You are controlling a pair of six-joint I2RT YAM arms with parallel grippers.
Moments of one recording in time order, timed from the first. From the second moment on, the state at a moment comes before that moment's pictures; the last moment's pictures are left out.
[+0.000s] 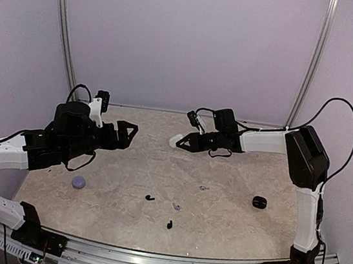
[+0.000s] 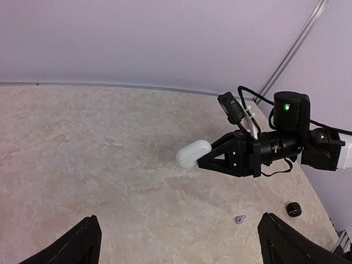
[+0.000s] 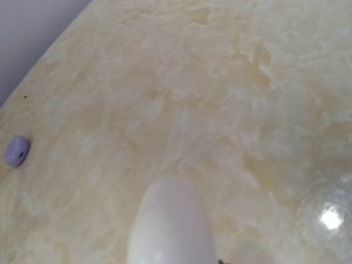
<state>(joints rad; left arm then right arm) -0.83 1.08 0.78 0.03 -0.31 -0.49 0.57 2.14 1.49 0.07 -0.65 0.22</state>
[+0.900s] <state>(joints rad) -0.55 0.96 0.55 -0.65 -0.36 -1.19 0.53 2.29 1.55 0.00 -0.60 0.22</state>
